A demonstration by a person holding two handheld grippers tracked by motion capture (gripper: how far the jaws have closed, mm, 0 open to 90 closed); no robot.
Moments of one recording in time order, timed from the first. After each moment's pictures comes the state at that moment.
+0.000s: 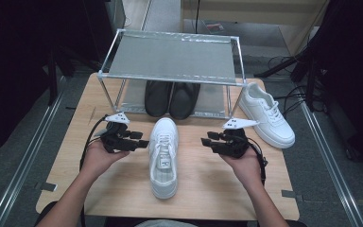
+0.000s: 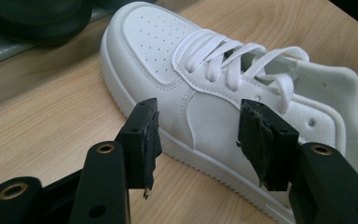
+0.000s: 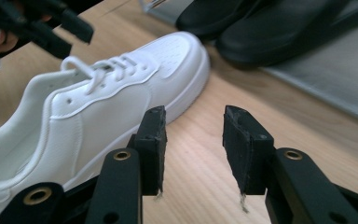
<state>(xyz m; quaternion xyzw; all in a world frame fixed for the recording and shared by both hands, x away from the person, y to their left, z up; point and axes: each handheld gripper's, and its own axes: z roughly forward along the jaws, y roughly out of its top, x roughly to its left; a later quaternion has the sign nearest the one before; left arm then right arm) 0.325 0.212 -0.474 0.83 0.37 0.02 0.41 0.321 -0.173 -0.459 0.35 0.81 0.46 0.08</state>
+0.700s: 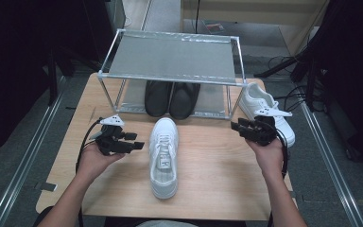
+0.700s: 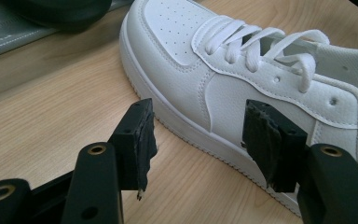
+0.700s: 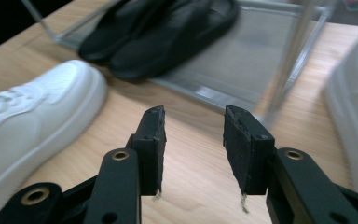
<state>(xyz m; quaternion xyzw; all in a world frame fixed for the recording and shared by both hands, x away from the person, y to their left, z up) 0.319 0.224 -0.480 0.83 0.38 0.04 0.41 0.356 -0.249 -0.453 0.45 0.75 0.46 0.15</state>
